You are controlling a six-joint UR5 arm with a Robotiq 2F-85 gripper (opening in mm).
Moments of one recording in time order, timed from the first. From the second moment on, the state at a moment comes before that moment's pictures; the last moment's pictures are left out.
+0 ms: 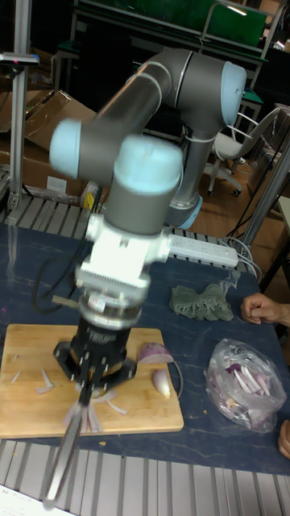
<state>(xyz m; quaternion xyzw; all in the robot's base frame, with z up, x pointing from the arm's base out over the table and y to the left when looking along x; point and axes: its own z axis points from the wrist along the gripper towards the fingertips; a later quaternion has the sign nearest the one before) 0.720 -0.055 0.121 0.08 0.99 0.00 0.09</state>
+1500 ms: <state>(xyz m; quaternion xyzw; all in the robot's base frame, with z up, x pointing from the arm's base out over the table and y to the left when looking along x) 0.717 -0.111 0.166 -0.03 1.00 -0.05 0.07</state>
